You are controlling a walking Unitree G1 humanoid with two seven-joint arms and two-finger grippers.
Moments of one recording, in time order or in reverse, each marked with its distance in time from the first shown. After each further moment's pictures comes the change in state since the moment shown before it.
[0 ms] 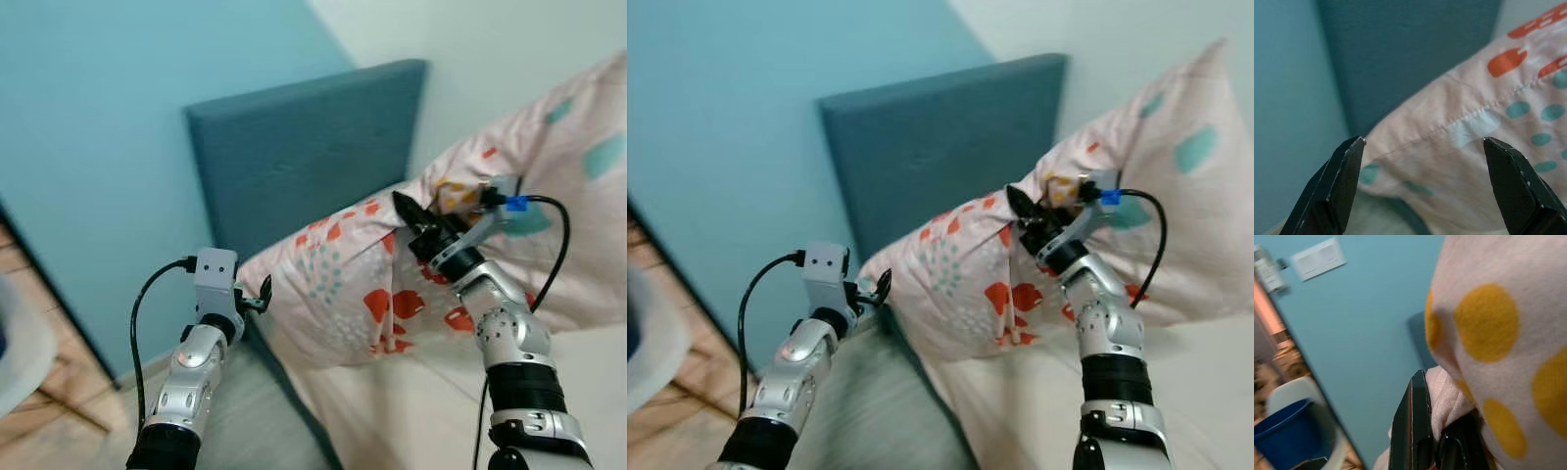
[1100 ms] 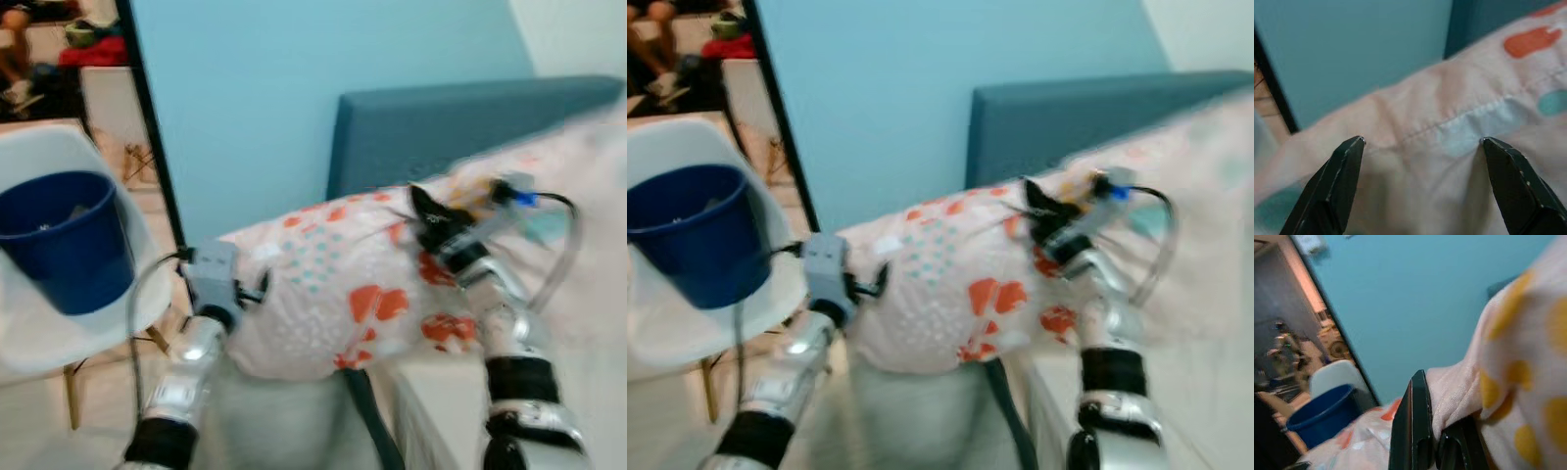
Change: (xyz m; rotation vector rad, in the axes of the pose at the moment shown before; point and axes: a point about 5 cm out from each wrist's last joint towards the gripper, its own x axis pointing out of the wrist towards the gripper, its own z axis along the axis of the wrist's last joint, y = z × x) left arm 0.005 -0.001 0.013 0.026 -0.062 -0.020; right arm 0.006 -0.004 0.001 0.026 -0.044 -0.086
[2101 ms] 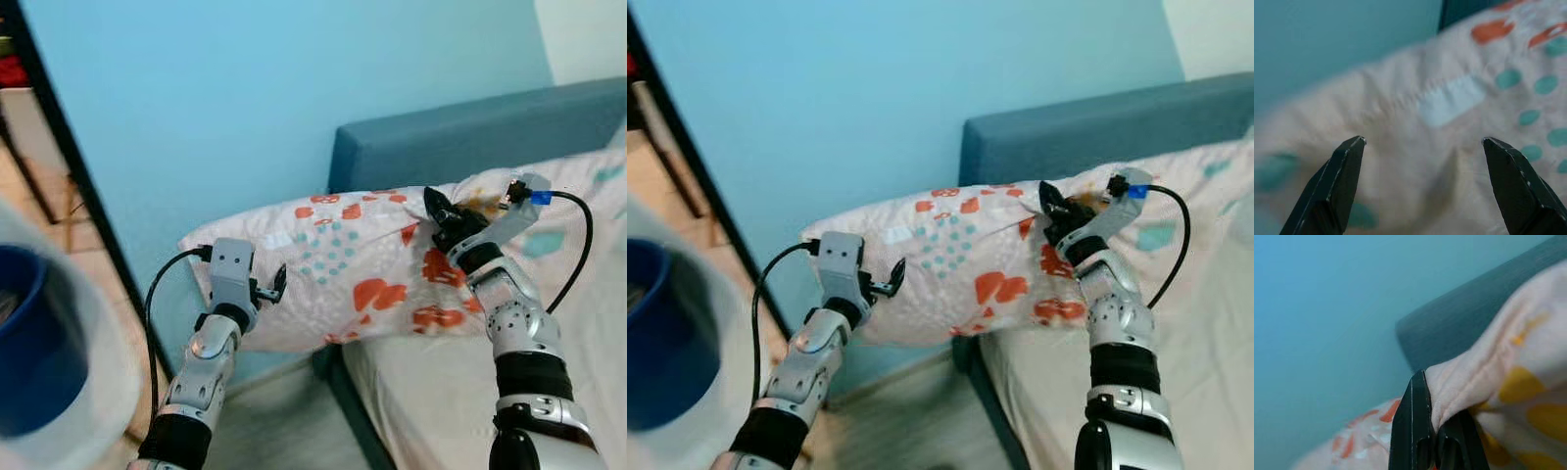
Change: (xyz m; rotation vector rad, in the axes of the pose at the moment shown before) left arm 0.001 -0.016 -0.003 -0.003 0.010 -0.056; right arm -0.006 -0.021 0.007 0.059 -0.014 -0.131
